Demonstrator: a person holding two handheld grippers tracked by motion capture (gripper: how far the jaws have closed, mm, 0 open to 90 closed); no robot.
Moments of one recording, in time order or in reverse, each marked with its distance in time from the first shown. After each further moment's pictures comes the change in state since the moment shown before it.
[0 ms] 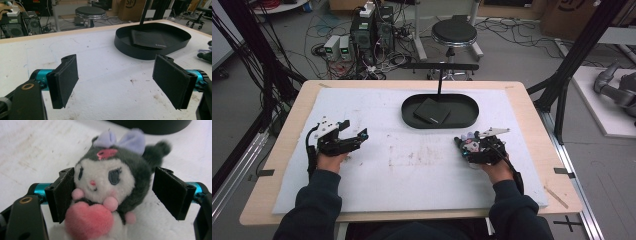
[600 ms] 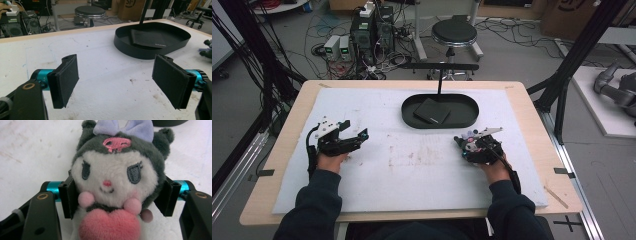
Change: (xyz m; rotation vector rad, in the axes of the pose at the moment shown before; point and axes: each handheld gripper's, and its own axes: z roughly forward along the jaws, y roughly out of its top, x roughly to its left) left arm 0.000 0.000 0.000 0.004 -0.003 -0.001; right arm 0.000 0.003 0.007 0.051 -0.044 -0.030
